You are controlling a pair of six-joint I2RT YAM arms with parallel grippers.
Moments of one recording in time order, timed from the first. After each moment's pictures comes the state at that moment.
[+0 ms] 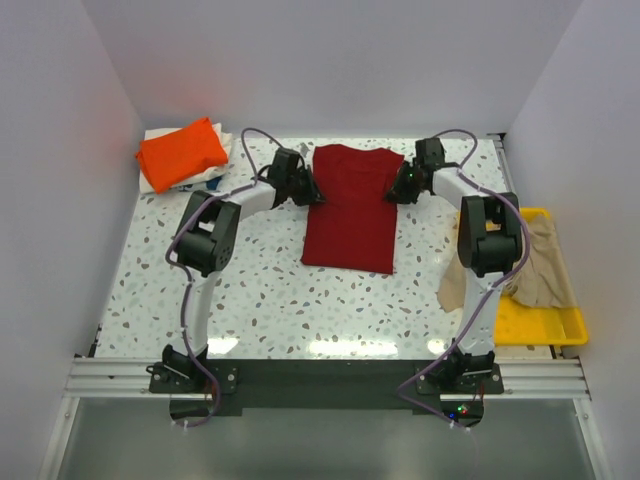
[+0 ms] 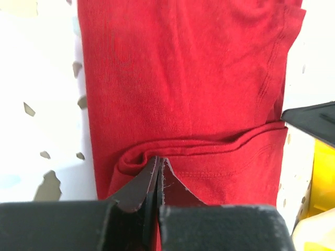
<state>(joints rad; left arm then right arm) -0.40 2.27 1.60 -0.05 0.29 -0.65 0.11 2.14 1.56 -0.38 -0.25 0.61</state>
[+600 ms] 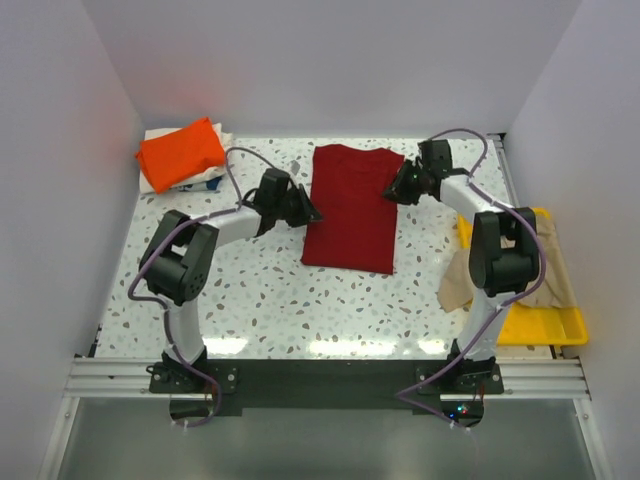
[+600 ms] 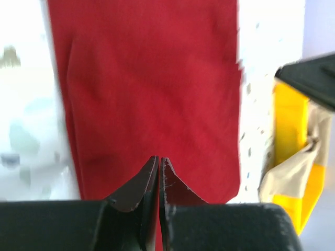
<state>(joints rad) -0.43 1.94 1.21 0.12 0.33 -0.73 0.13 1.91 1.42 -0.33 -0.32 0.64</state>
